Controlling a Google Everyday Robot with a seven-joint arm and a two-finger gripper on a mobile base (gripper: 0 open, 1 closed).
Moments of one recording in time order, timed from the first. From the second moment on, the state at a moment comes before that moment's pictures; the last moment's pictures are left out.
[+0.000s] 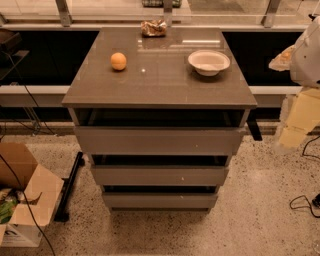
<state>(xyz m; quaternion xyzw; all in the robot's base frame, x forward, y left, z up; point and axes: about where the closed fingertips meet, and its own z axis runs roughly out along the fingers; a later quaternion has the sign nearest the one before) 0.438 -0.217 0.976 -0.60 0.78 -0.03 0.16</state>
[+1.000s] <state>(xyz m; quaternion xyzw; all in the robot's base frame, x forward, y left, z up) 0.446 -0.216 0.938 -0.57 0.79 0.01 0.22</state>
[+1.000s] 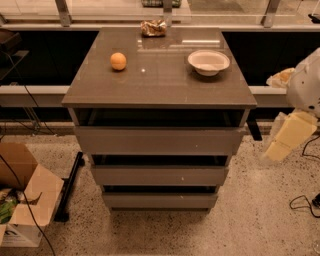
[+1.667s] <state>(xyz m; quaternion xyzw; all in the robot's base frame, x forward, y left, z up) 0.459 -0.206 0.868 -0.52 0.80 0.11 0.29</state>
